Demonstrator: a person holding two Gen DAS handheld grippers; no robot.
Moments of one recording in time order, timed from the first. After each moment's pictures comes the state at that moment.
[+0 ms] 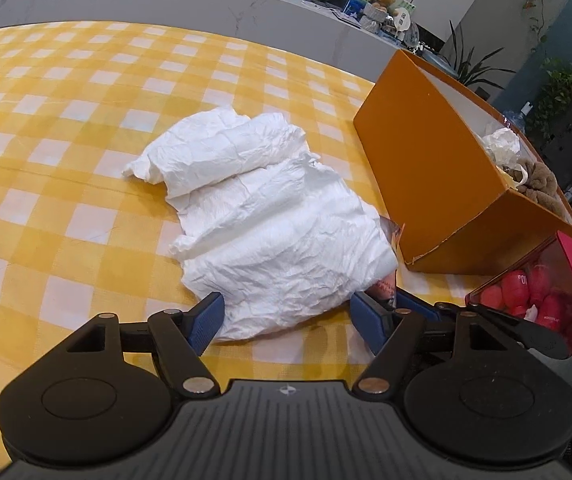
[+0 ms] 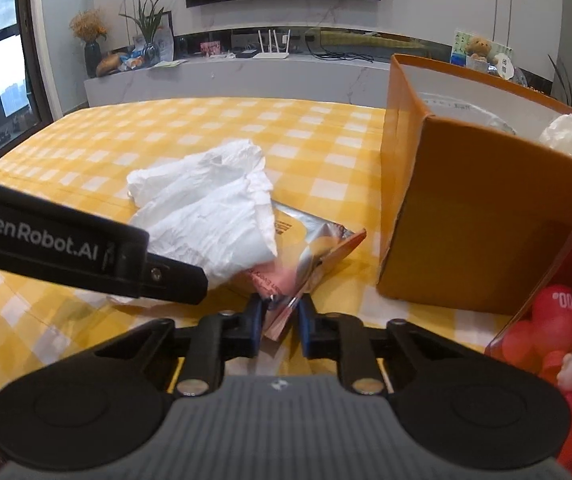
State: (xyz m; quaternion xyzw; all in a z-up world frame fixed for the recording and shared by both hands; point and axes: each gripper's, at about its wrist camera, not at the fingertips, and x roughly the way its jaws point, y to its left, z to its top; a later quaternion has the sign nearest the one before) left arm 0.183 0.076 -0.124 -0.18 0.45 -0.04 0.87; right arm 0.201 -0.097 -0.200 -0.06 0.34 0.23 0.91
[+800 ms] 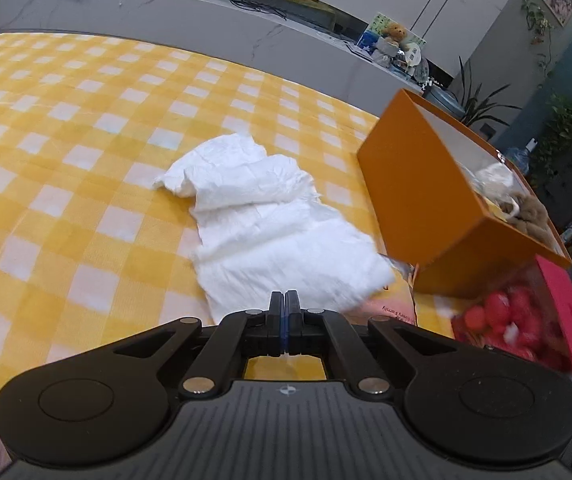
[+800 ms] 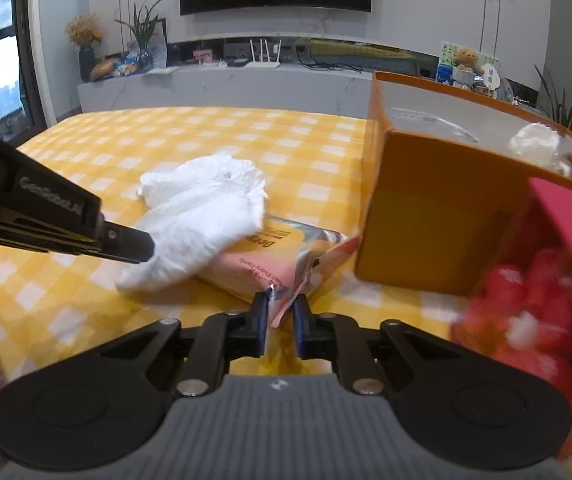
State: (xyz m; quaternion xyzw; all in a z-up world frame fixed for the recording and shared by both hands) left arm 0.147 0.079 -0.100 -0.20 0.41 -0.02 0.89; right arm 0.167 -0.112 -0.181 -0.07 0.33 0.21 0.92
